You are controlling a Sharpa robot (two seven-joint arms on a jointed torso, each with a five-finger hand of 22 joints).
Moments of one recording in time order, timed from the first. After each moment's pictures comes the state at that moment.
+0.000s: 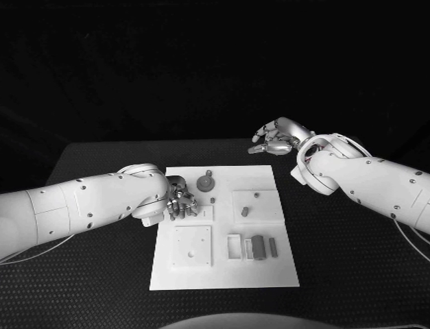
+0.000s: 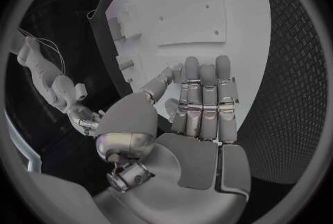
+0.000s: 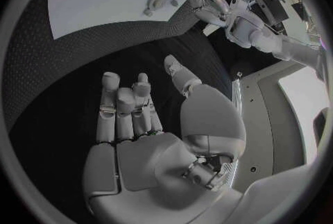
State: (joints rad) left arm 1.26 -0.62 -0.24 1.31 -0.93 0.01 -0.53; left_hand 0.90 0.07 0.55 -0.29 0.05 1.07 0.08 0.46 0.54 1.32 -0.02 0.47 0.52 1.14 -0.05 0.79 0.93 0.01 1.11 -0.14 0.39 1.02; right arm 1.15 -0.64 0.08 1.23 -1.21 -0.36 -0.07; right_hand 0.97 -0.15 0.50 -0.27 0.05 0.91 0.13 0.22 0.60 1.00 0.03 1.18 0.95 1.06 -0.07 1.50 0.87 0.25 1.04 0.02 0.89 1.31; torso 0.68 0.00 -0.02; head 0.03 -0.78
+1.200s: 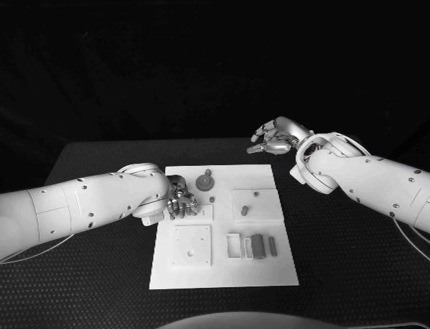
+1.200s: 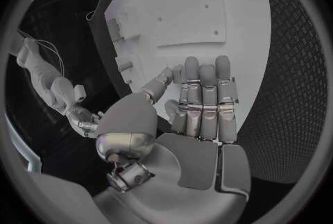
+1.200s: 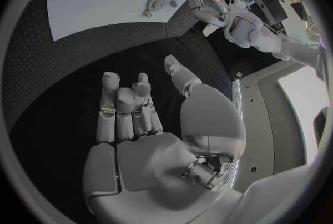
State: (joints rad) left arm 1.25 -0.61 -0.24 1.30 -0.94 0.02 -0.53; left_hand 0.88 0.06 0.55 -0.29 0.05 1.07 0.08 0.46 0.54 1.31 -0.02 0.47 0.52 1.14 -0.05 0.79 0.92 0.01 1.11 -0.14 0.39 1.03; right arm 1.15 -0.64 0.08 1.23 -1.21 -0.35 -0.07; right_hand 0.97 -0.15 0.49 -0.27 0.05 0.91 0.13 0.22 0.60 1.00 0.03 1.18 0.94 1.06 -0.07 1.50 0.87 0.25 1.04 0.02 0.89 1.31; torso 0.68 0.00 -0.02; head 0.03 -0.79
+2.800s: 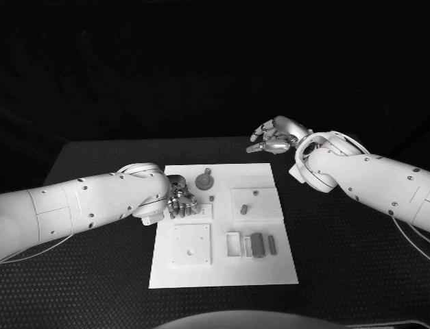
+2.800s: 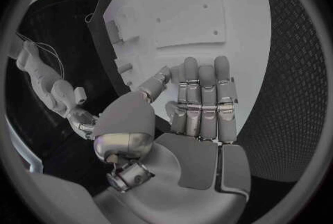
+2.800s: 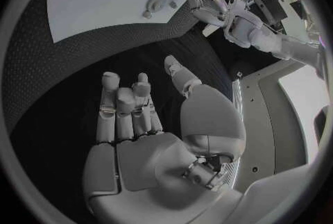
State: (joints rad) left arm 1.25 -0.61 -0.24 1.30 -0.96 0.02 -0.53; left_hand 0.91 -0.02 0.58 -0.28 0.05 1.11 0.05 0.47 0.58 1.31 -0.02 0.48 0.54 1.13 -0.05 0.82 0.89 0.01 1.11 -0.15 0.38 1.06; right arm 1.15 -0.64 0.08 1.22 -1.21 -0.34 -0.07; right_hand 0.97 -0.15 0.49 -0.27 0.05 0.92 0.13 0.22 0.60 1.00 0.03 1.18 0.94 1.06 -0.07 1.50 0.87 0.25 1.04 0.02 0.89 1.31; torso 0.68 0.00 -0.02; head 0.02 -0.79
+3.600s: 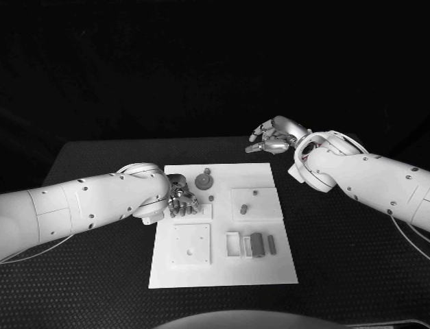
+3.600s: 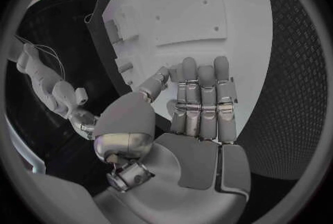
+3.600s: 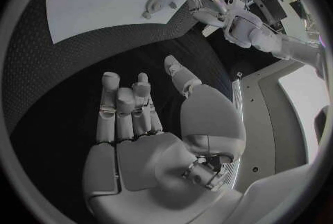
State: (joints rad) left arm 1.25 -0.61 -0.24 1.29 -0.98 0.01 -0.51; left_hand 0.87 -0.04 0.50 -0.25 0.05 1.11 0.04 0.47 0.59 1.32 -0.03 0.48 0.54 1.13 -0.05 0.84 0.88 0.01 1.12 -0.15 0.37 1.07; right arm 1.15 -0.64 0.08 1.22 -1.21 -0.34 -0.07; right_hand 0.97 -0.15 0.49 -0.27 0.05 0.92 0.13 0.22 0.60 1.00 0.03 1.18 0.94 1.06 -0.07 1.50 0.87 0.25 1.04 0.02 0.89 1.31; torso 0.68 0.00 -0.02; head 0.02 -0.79
